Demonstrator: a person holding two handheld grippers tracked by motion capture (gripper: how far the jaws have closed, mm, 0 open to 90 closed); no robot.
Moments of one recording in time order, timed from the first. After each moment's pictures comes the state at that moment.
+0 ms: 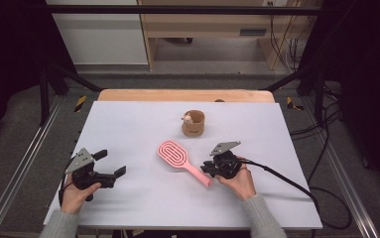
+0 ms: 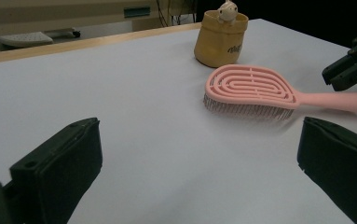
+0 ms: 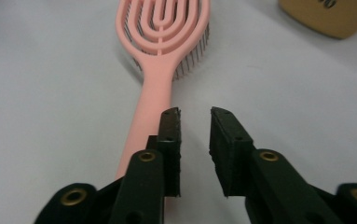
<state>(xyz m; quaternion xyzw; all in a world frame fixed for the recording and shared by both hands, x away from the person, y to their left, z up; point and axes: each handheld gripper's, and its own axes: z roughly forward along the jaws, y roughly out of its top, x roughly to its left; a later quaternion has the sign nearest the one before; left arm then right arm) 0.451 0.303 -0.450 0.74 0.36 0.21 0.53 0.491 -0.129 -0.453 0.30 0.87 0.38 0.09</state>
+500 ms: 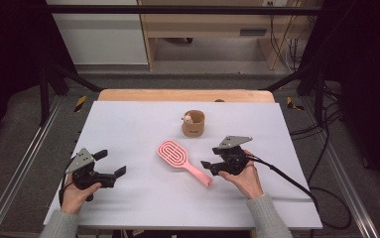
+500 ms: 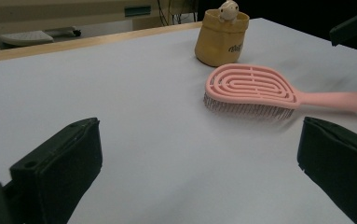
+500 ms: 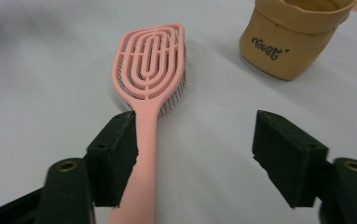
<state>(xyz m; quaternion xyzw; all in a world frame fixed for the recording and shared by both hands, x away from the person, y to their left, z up) 0.451 0.302 -0.450 0.74 0.36 0.21 0.53 0.488 -0.142 -0.425 0.32 0.84 0.43 0.13</state>
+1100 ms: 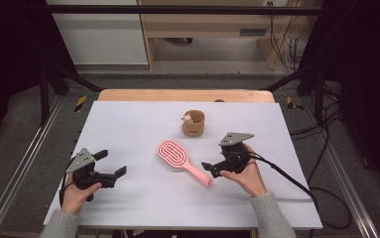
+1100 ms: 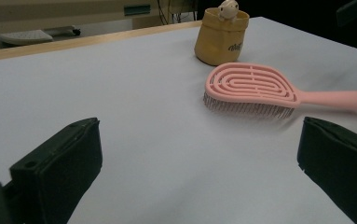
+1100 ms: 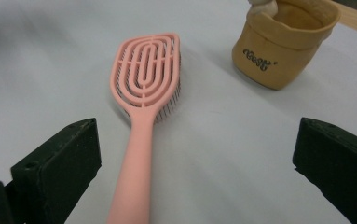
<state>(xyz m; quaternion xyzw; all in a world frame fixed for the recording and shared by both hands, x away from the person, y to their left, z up) 0.451 0.302 -0.451 0.74 0.36 0.21 0.53 0.490 -0.143 -0.411 0.31 0.84 0.42 0.14</state>
